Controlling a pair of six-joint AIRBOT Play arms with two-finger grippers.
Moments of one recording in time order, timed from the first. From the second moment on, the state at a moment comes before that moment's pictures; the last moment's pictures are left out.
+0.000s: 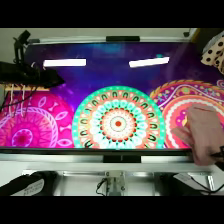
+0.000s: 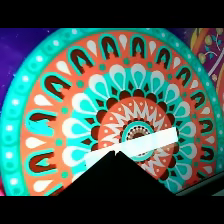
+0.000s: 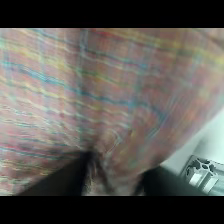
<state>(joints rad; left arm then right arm) -0.11 -1.20 1.47 1.04 -1.27 -1.51 -1.27 -1.20 0.76 -1.38 1.19 1.54</state>
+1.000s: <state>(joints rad) -0.33 -1.54 1.71 1.79 -1.54 -1.64 -0.04 -1.35 1.65 -1.50 1.40 1.77</state>
